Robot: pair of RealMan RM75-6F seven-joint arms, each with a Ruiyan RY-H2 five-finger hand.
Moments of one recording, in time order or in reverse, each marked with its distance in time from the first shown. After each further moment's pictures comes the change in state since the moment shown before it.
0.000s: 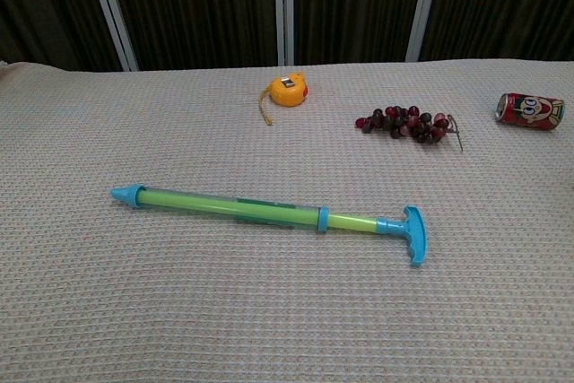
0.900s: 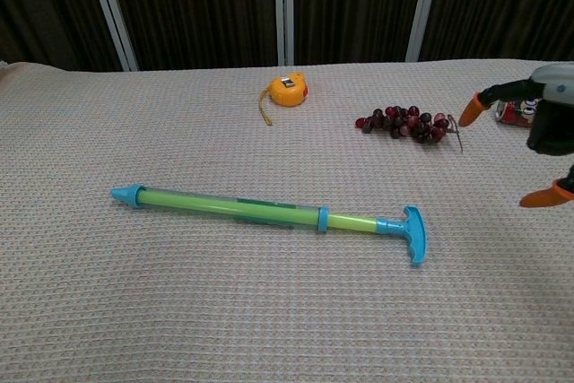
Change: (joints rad) left arm -0.040 -0.022 -0.069 0.060 -0.072 -0.150 -0.032; right arm 0.352 -0.081 0.166 -0.175 0.291 -0.638 -0.224
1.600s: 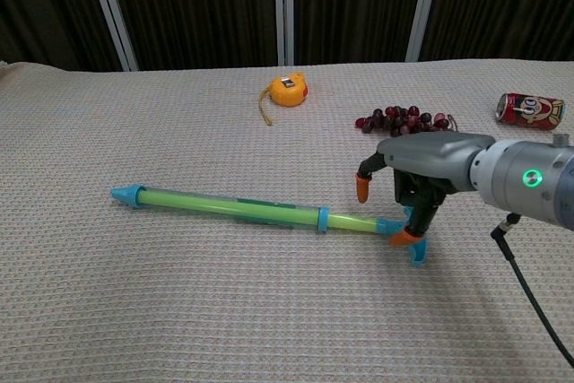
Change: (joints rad) left arm -0.003 -0.019 -0.022 0.029 -0.055 -0.050 0.025; right arm 0.268 -0.370 0.060 0.171 0.499 -0.091 -0.408
